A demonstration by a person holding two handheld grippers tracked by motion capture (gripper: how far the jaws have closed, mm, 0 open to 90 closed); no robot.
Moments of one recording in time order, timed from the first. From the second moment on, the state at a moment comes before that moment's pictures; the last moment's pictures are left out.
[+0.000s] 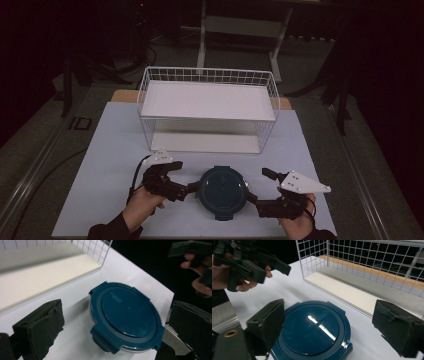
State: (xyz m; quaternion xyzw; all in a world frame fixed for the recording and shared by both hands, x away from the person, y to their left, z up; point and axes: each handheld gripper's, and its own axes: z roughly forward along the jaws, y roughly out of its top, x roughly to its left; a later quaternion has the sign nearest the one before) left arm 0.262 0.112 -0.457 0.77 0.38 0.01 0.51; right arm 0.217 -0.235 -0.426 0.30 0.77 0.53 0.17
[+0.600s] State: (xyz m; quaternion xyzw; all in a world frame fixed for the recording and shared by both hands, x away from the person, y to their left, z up) left arm 0.284 0.106 -0.493 0.72 0.52 -0.16 0.44; right arm 0.217 -0.233 -0.437 0.32 0.78 0.52 0.16
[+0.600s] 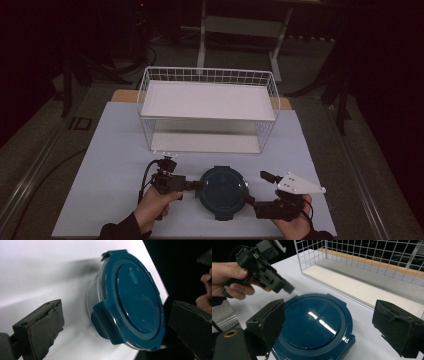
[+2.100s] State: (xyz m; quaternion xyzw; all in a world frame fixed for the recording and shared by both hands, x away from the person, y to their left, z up) left arm 0.278 0.102 -0.508 0.73 0.48 -0.23 0.43; right arm 0.250 -0.262 -0.477 0.45 0.75 0.48 -0.04
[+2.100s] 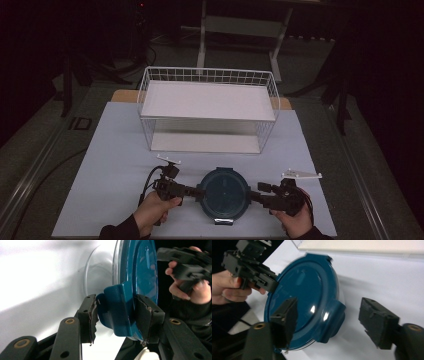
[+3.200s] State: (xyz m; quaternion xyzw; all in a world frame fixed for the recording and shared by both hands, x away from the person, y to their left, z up) left arm 0.262 0.102 -0.503 0.74 0.47 -0.20 0.44; right arm 0.250 -0.261 -0.503 0.50 0.71 0.46 -0.19
